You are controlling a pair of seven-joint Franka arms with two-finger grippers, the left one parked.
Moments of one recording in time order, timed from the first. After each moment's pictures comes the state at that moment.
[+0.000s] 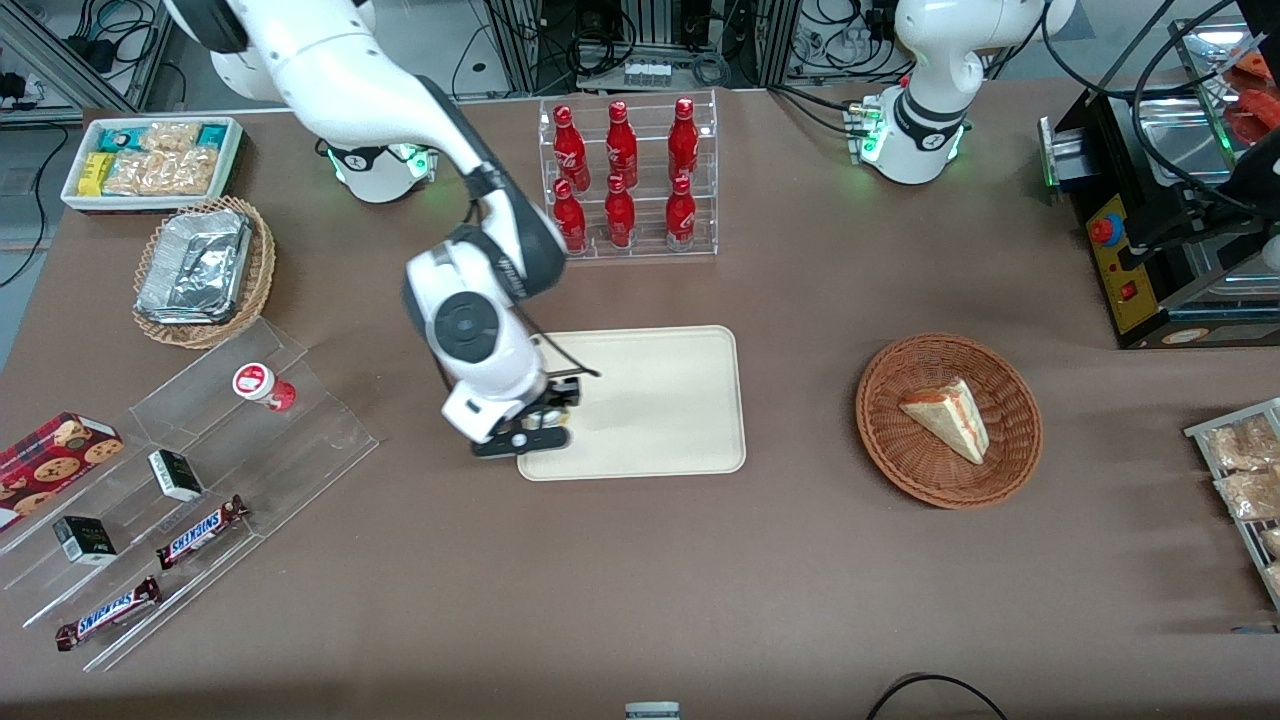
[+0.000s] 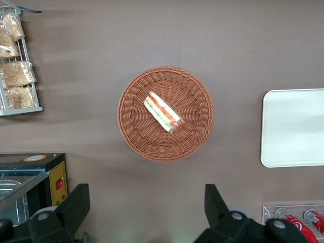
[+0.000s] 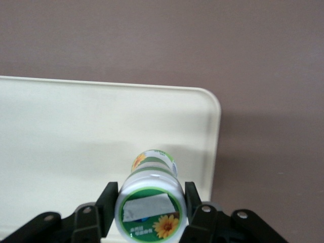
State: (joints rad) arm 0.69 0.55 -0.13 -1.62 0.15 2.14 0.45
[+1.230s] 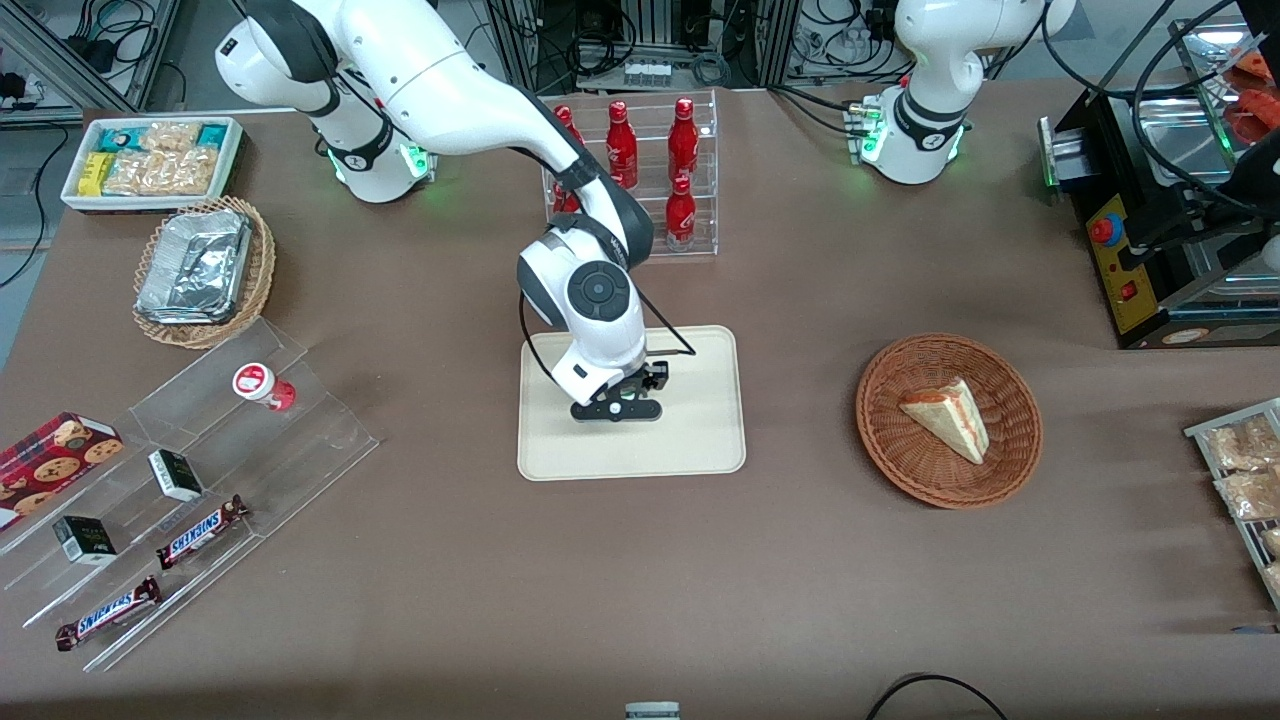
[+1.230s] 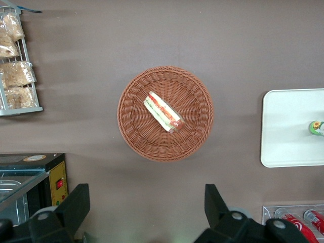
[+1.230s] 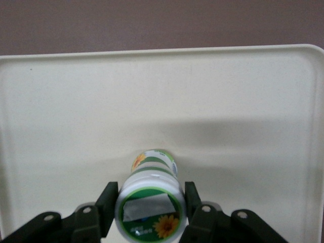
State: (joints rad) arm 0.86 0.70 -0.14 -1.54 0.12 2.24 0.70
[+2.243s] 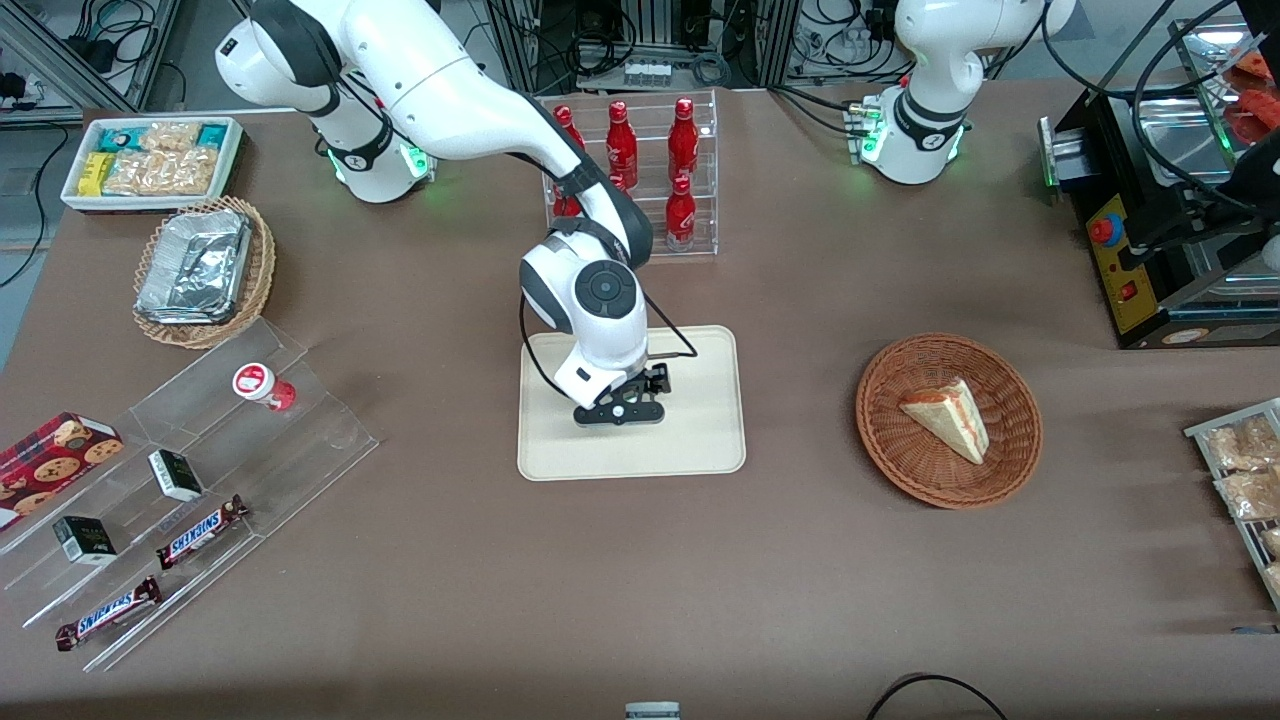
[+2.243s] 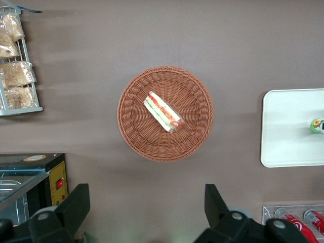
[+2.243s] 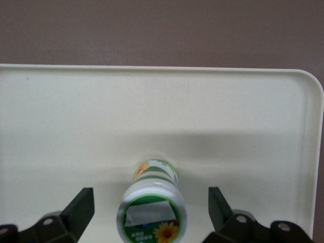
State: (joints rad) arm 0.86 0.71 -0.14 -1.52 0.05 2.26 0.70
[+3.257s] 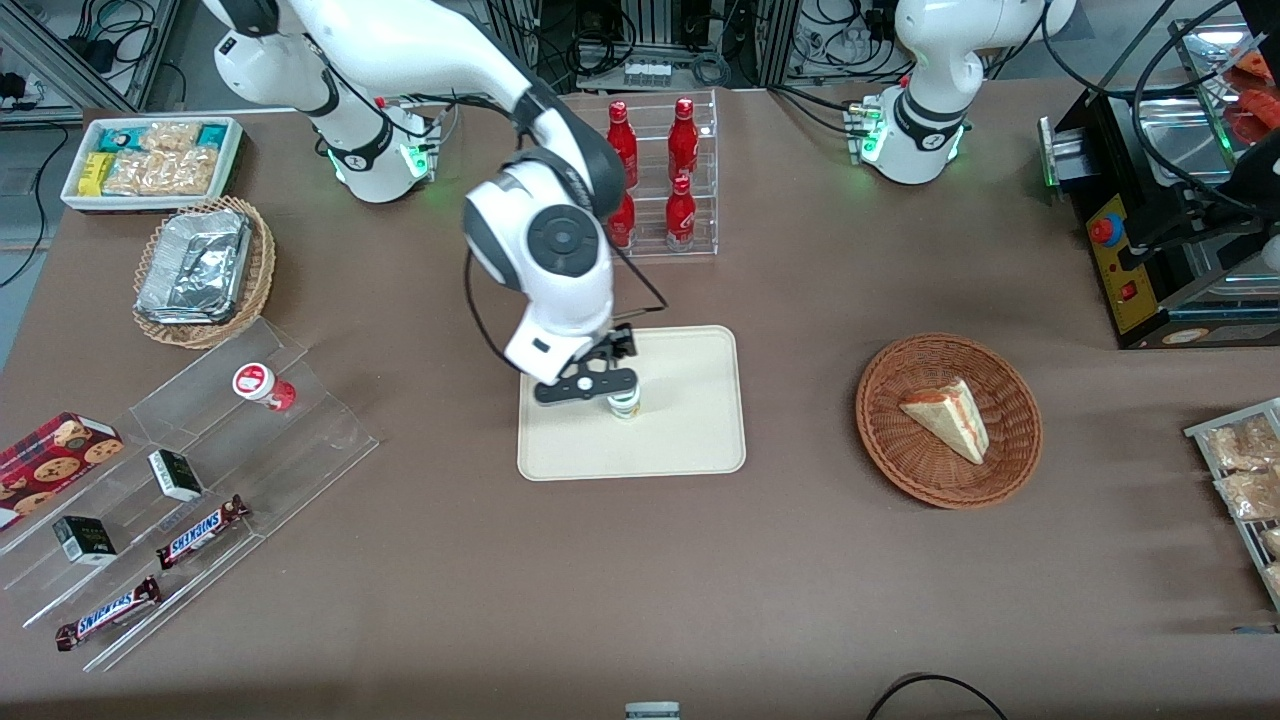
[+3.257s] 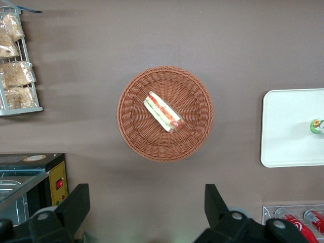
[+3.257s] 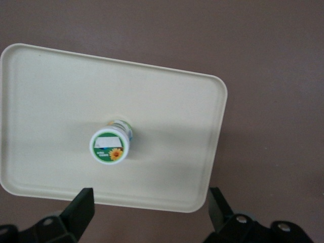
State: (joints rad) arm 0.79 0.47 -0.16 -1.50 0.04 1.88 0.47
